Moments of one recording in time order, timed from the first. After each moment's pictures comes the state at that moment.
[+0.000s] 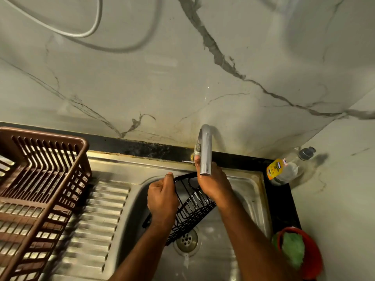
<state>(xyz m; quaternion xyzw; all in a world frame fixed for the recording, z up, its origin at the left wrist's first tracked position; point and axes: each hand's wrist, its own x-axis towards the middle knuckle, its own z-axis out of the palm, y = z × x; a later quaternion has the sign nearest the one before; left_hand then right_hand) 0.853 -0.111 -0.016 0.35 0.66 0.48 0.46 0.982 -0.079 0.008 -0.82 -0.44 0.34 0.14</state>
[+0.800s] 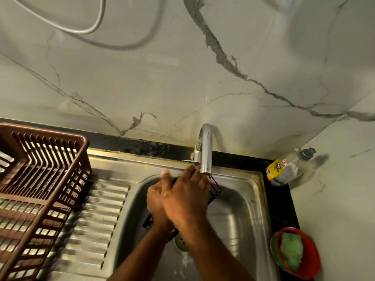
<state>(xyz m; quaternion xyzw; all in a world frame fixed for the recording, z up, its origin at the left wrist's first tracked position) 0.854 -0.117 -0.035 0.31 0.64 0.53 0.46 0.898 -0.122 0.033 -0.81 -0.54 0.22 0.07</state>
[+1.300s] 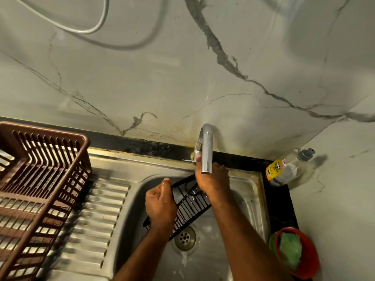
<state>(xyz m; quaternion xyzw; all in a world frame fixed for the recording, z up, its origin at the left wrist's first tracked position) 0.846 -0.126 -0.033 0.36 0.62 0.52 0.46 0.975 -0.073 -0.004 -0.87 -0.40 0.28 0.10</state>
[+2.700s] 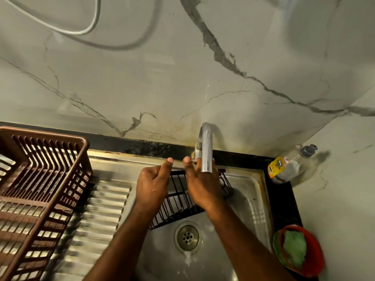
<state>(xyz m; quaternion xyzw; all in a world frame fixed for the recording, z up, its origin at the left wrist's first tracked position) 0.813 -0.086 0.003 0.52 0.58 0.44 0.45 0.953 -0.093 -0.001 -0.78 -0.49 0.35 0.19</state>
